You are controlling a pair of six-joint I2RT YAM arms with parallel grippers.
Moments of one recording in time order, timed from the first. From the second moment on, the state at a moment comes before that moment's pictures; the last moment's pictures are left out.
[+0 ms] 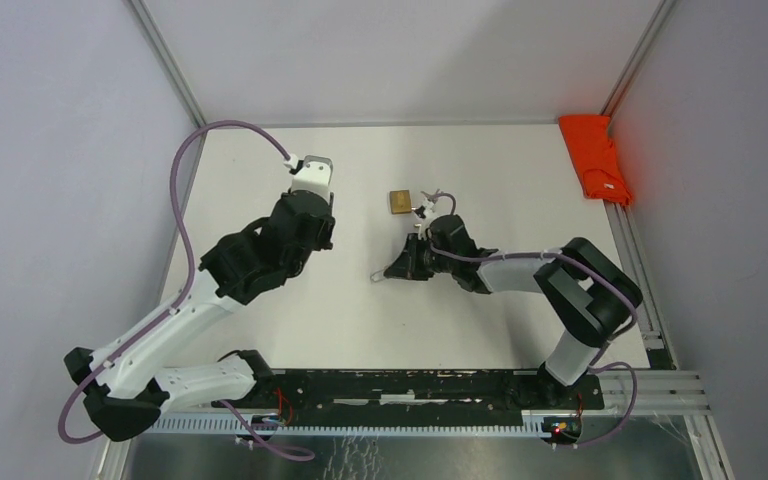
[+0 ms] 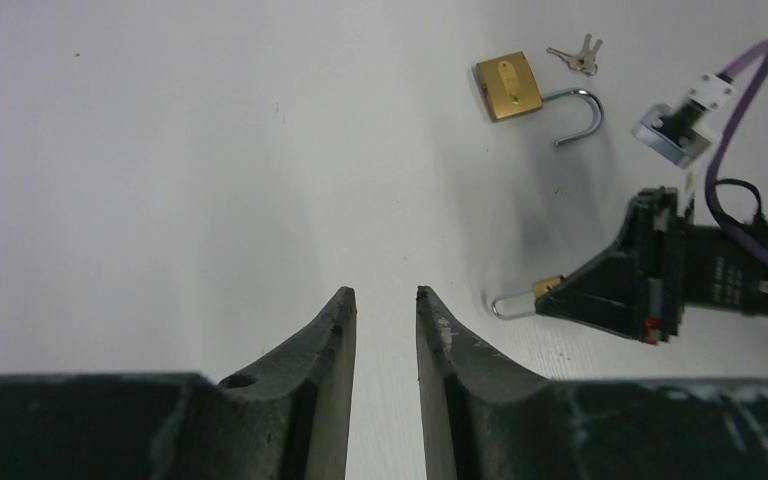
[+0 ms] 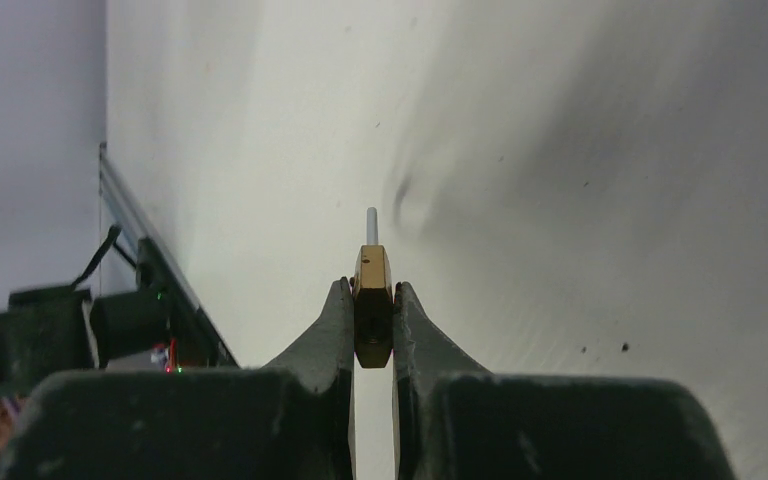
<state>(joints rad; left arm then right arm) -0.86 1.05 1.25 -0.78 -0.64 -0.31 0.70 1.68 0.71 0.40 -0.40 0.74</state>
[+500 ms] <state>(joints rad) -0.86 1.09 1.21 -0.74 -0.59 -0.31 0.78 1.78 0.82 0.33 -0.17 0.92</state>
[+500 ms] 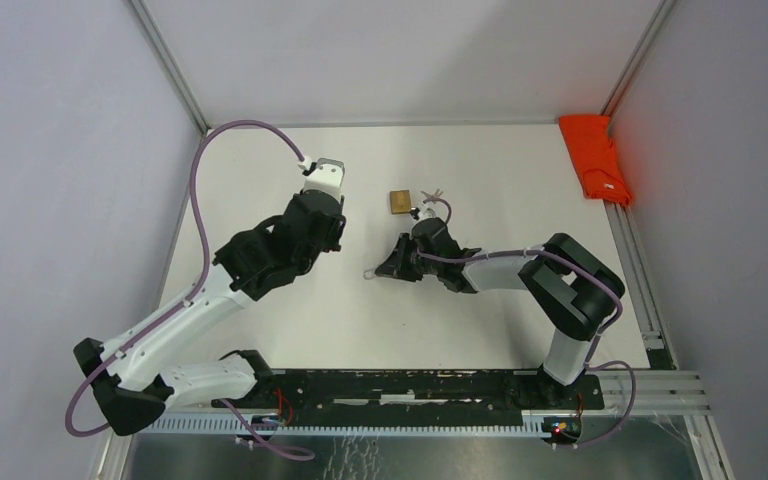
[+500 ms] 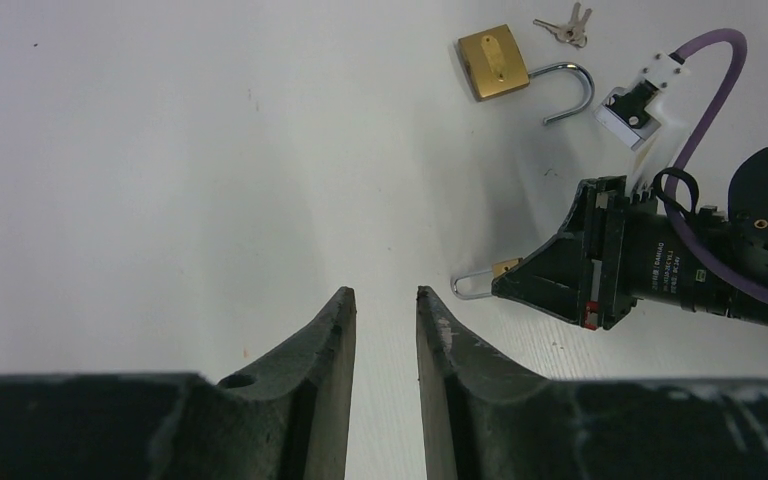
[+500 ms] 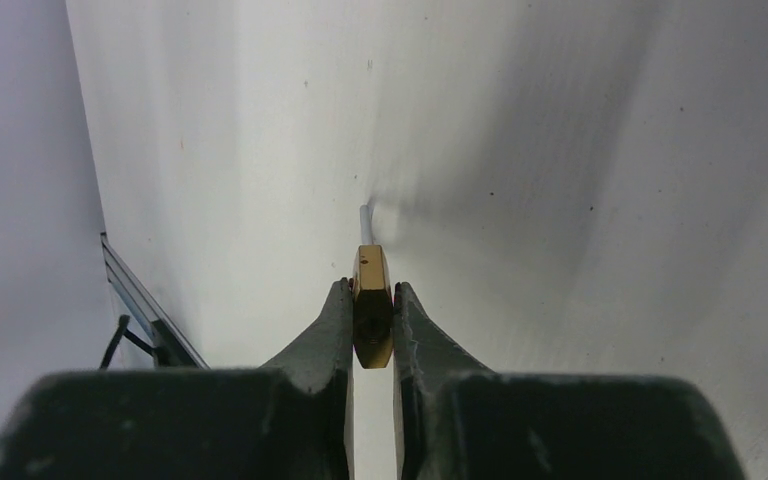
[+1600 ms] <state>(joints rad) -0.86 1.13 1.19 -0.64 -0.52 -0.31 0.78 1.46 0.98 -0.32 0.36 0.43</state>
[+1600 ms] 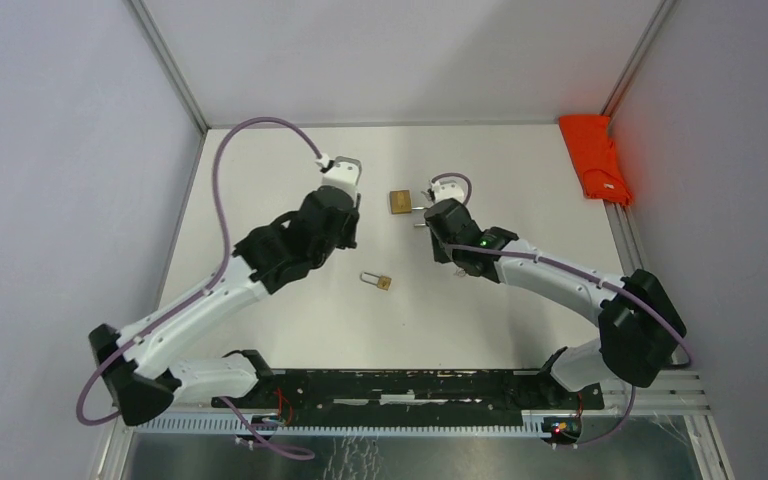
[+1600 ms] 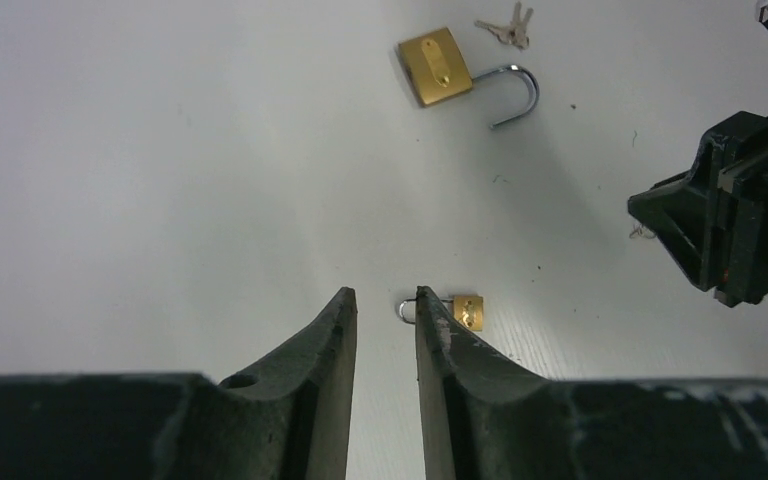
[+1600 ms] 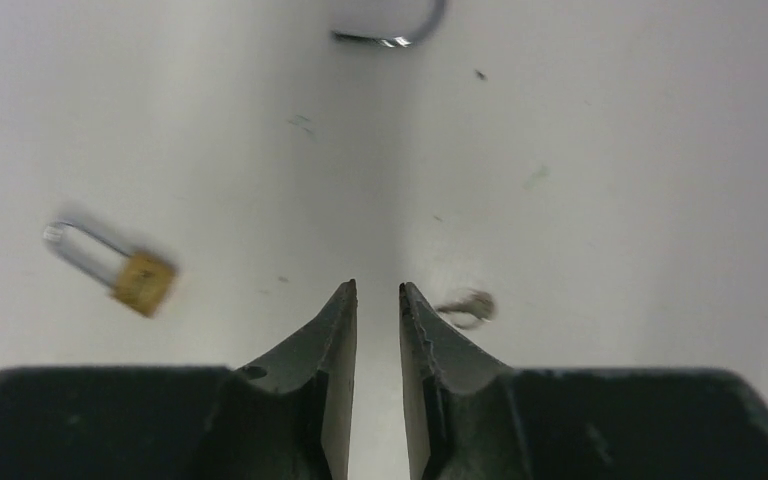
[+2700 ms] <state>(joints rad) -0.86 1.24 1.19 -0.59 -0.44 -0.33 0.71 1.71 0.97 -0.43 0.40 0.32</state>
